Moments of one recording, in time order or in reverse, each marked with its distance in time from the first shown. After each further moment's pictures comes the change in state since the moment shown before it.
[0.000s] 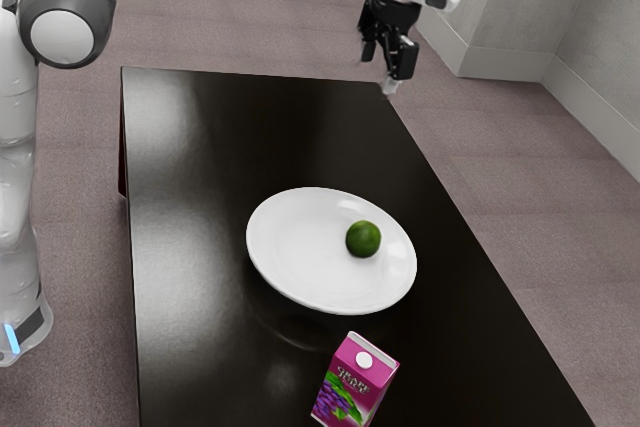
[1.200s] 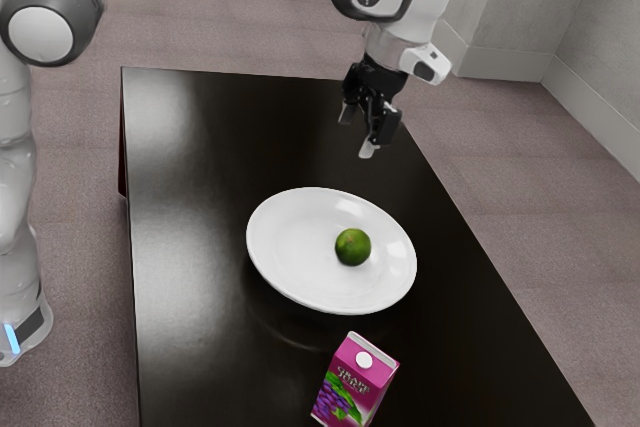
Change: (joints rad) arm -0.070 -0.049 -0.003 -0.252 -0.080 0.026 -0.055
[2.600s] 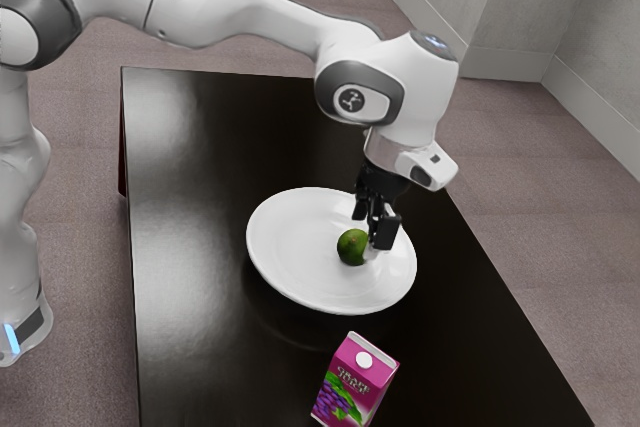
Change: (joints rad) arm -0.233 -0.022 0.019 -0.277 -0.050 0.339 0.004
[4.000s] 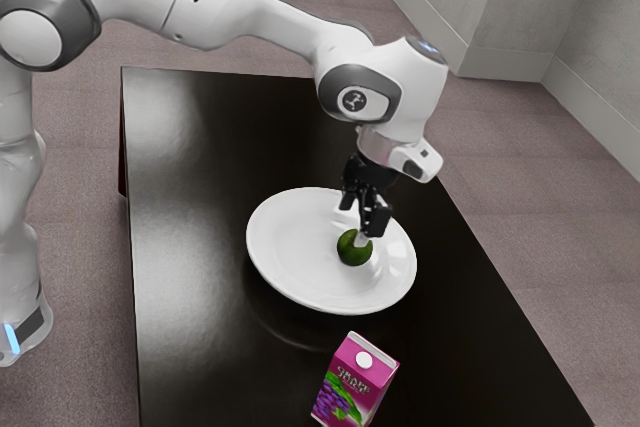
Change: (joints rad) arm 0.088 0.031 0.016 -0.036 -0.001 0.004 0.003
